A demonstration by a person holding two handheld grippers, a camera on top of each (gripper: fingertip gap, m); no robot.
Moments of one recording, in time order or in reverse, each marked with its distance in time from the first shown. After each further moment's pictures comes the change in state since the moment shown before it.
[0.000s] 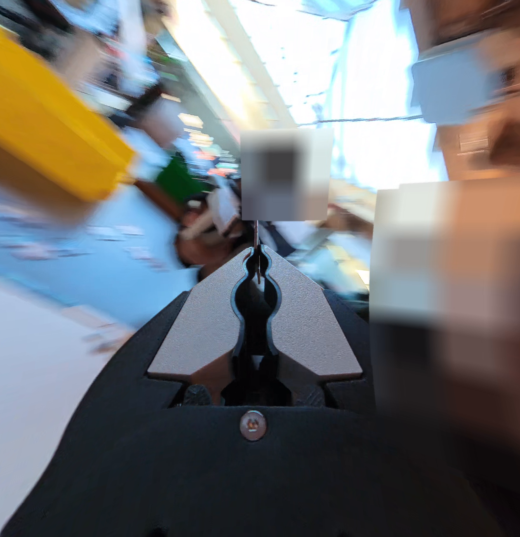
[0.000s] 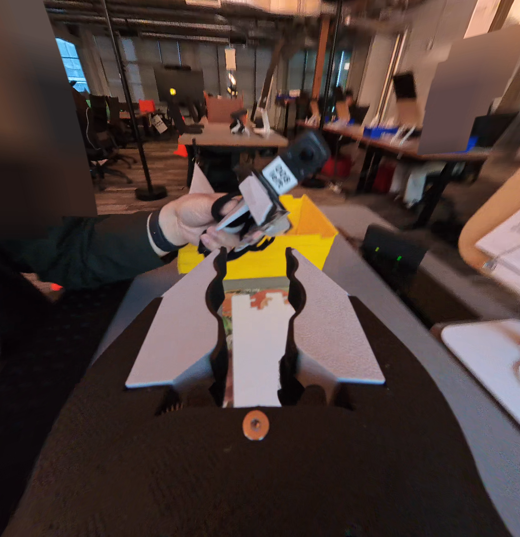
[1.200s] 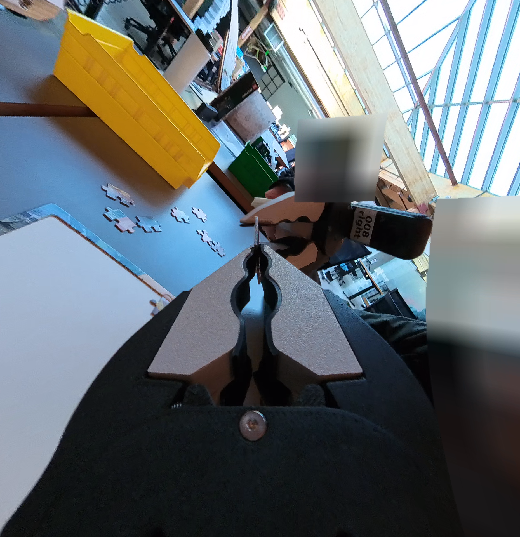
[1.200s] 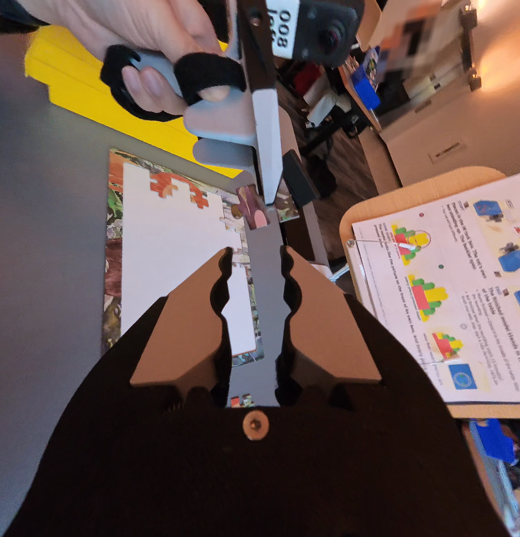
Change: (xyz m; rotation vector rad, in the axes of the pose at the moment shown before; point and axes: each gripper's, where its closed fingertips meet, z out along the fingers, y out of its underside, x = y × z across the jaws) left arm -0.022 0.006 -0.005 -0.034 -0.273 0.009; right arm 0.015 0.029 -0.011 -0.520 0.307 -0.667
